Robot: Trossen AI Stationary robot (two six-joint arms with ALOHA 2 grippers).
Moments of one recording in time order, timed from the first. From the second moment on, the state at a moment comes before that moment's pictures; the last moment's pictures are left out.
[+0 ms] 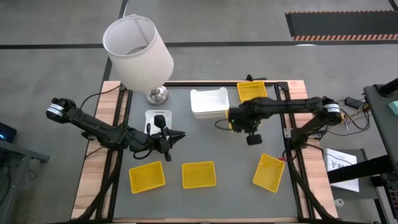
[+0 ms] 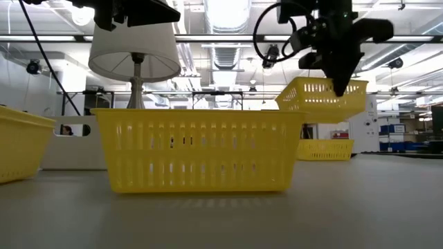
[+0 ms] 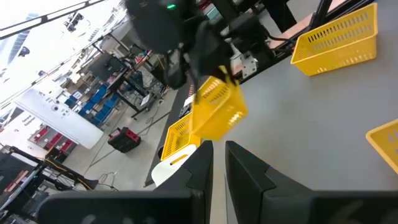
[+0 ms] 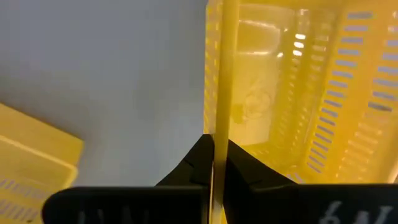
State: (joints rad) left arm -0.35 1.11 0.63 0.34 -0.65 0.58; right arm -0.11 1.55 1.30 -1.31 0.05 -0.28
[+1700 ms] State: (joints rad) left arm -0.35 1.11 0.63 0.33 -0.65 0.59; right arm -0.84 1.53 1.03 -0.80 0.11 -0.90
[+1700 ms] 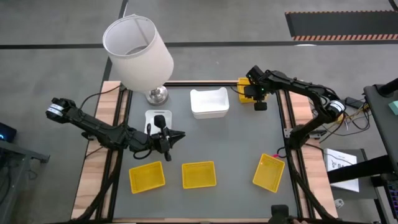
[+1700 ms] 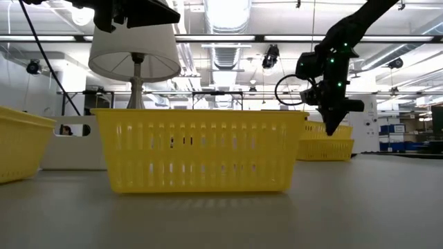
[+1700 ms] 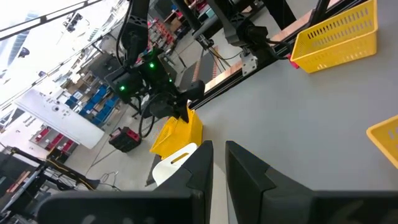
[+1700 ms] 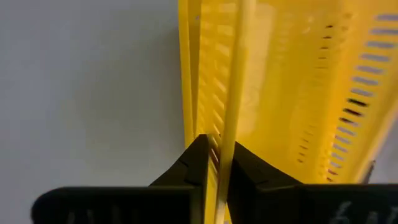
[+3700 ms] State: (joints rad) left arm -0.35 1.19 0.63 0.41 -0.67 0.45; right arm -0.15 1.13 0.66 0.01 -0.21 -0.36
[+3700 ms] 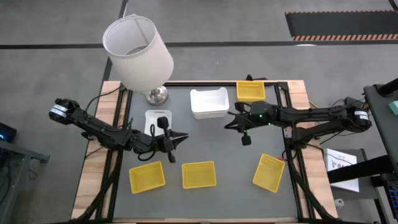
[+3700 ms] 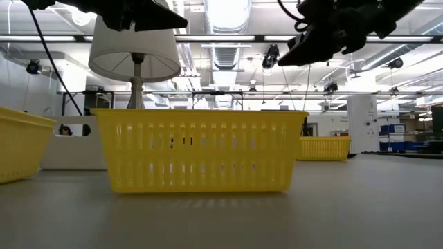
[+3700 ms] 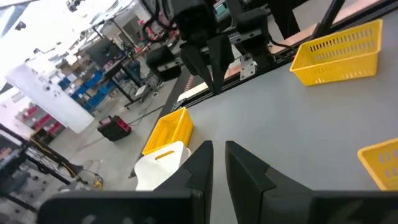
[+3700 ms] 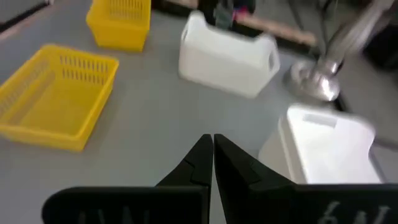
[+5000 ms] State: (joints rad) left arm -0.35 1.18 0.63 0.22 -0.79 -0.04; right arm -0.15 1.10 0.60 0.01 -0.21 -0.39
